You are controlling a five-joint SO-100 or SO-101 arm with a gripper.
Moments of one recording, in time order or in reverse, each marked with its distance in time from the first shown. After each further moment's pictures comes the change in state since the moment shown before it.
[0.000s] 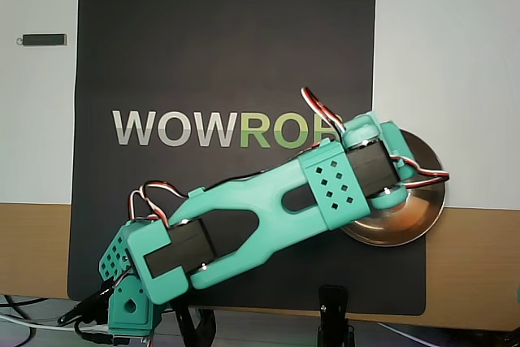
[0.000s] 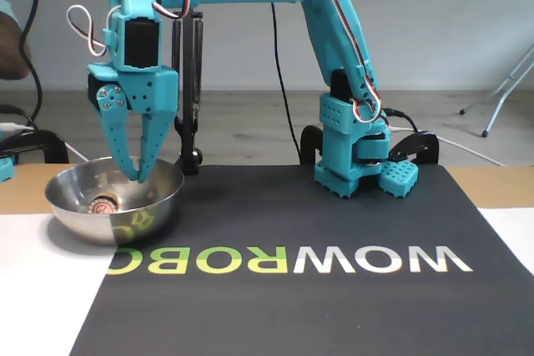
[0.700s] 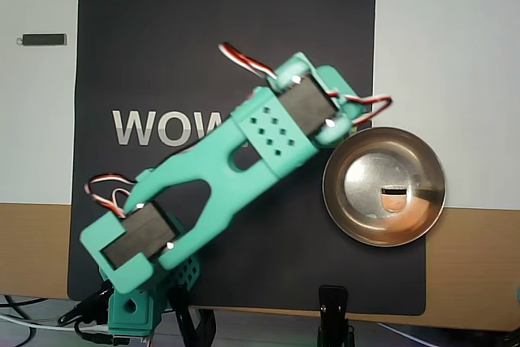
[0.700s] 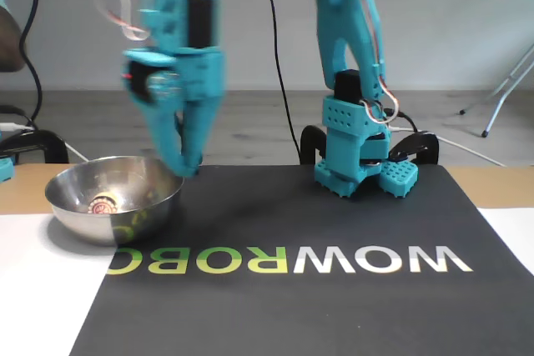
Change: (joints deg) arm -15.5 9.7 5.5 7.2 0.3
